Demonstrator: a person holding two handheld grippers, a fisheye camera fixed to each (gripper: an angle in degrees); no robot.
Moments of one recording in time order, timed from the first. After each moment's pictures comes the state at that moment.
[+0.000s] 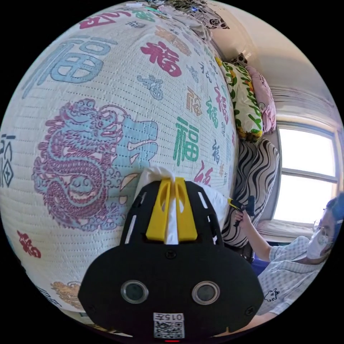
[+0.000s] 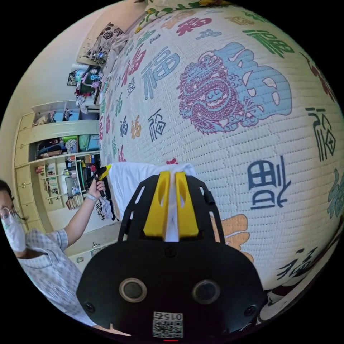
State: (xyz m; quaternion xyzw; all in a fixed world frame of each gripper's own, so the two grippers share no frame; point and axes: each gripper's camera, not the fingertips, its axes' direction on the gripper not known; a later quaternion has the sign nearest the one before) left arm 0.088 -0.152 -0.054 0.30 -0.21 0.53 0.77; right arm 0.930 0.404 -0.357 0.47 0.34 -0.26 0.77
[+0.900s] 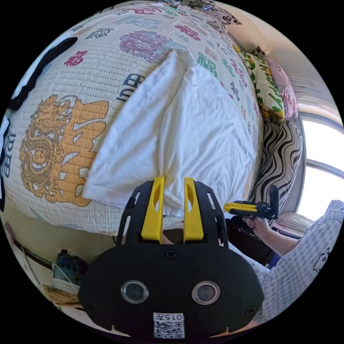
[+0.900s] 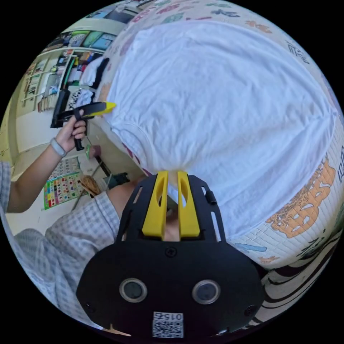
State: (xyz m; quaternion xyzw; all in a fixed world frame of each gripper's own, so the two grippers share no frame) left arm -0.200 -0.029 0.005 0.35 -0.28 0.45 0.77; right arm 0.960 0.286 -0.120 0.21 0.59 -0.28 0.73
